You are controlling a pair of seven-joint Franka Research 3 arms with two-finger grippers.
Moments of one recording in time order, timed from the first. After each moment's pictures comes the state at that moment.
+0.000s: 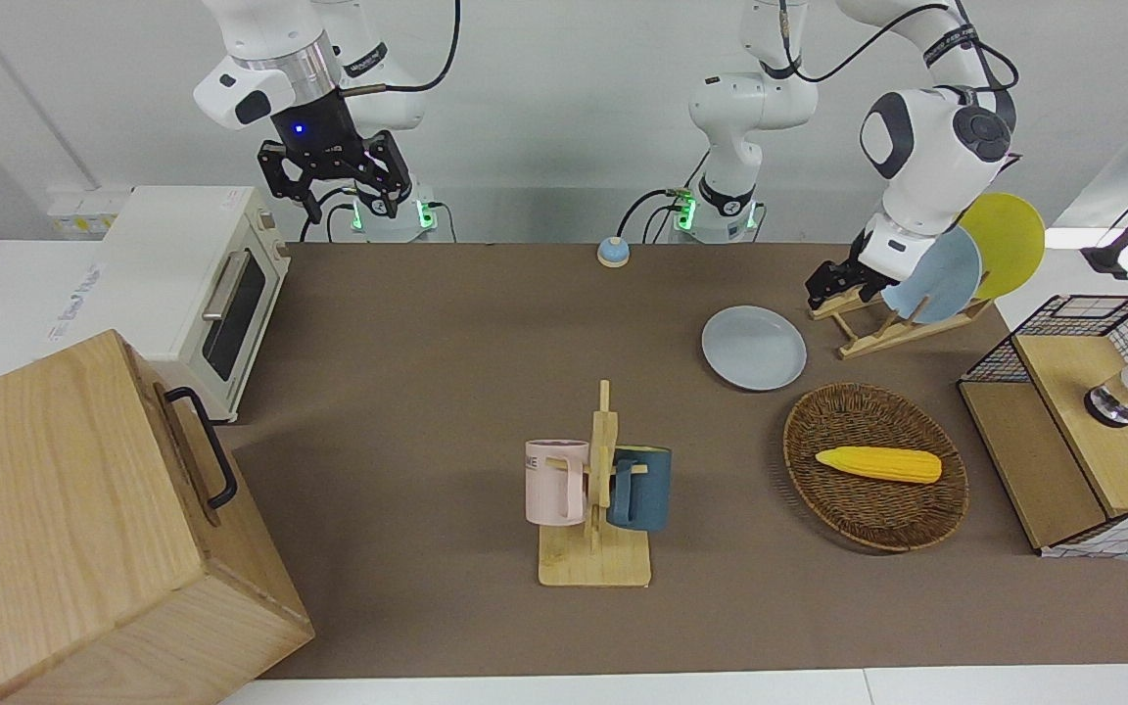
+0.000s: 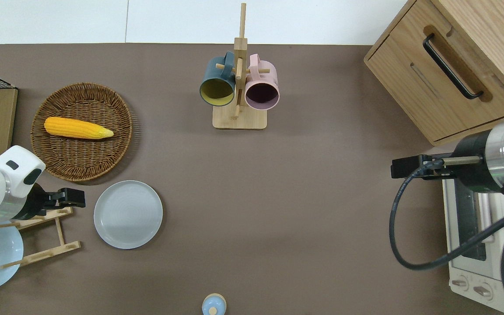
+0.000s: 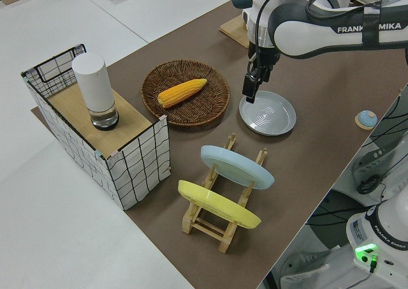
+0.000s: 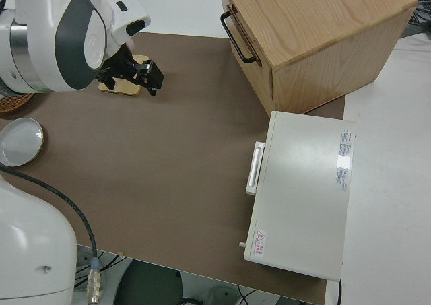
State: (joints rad) left arm 0.04 -0.13 0.03 -2.16 -0.04 1.93 -0.07; right arm -0.21 -0.06 0.37 -1.54 0.10 1.52 0.18
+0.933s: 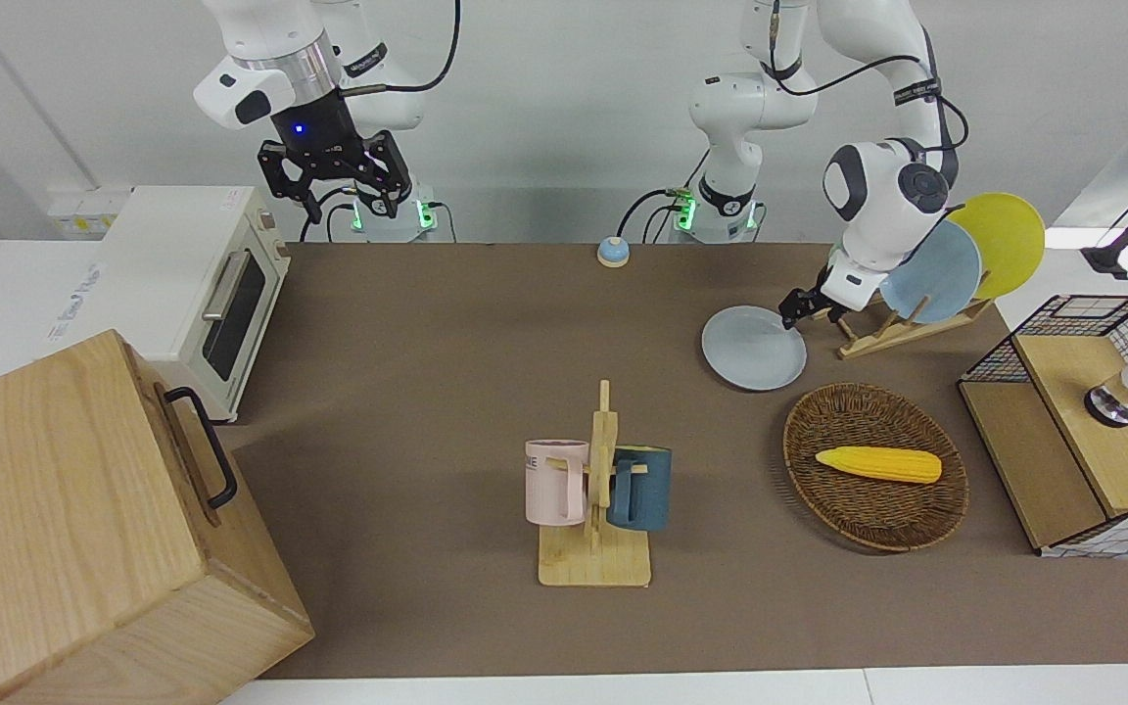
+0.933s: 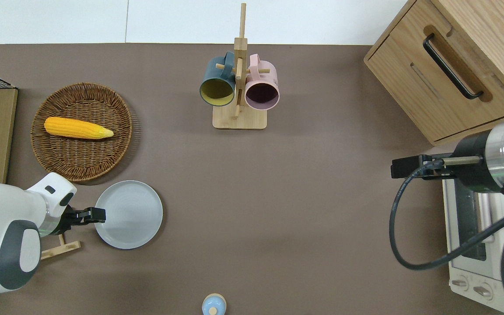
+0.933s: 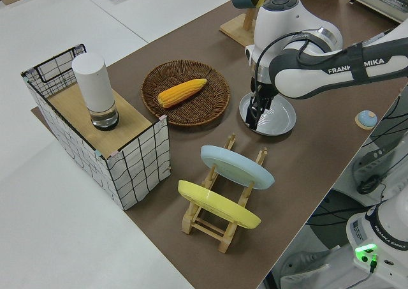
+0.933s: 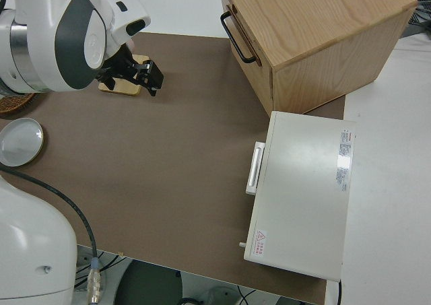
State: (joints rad) left arm 0.04 -0.10 0.03 -2.41 -0.04 2.19 -0.05; right arm -0.21 -0.06 0.37 -1.54 0.10 1.52 0.18
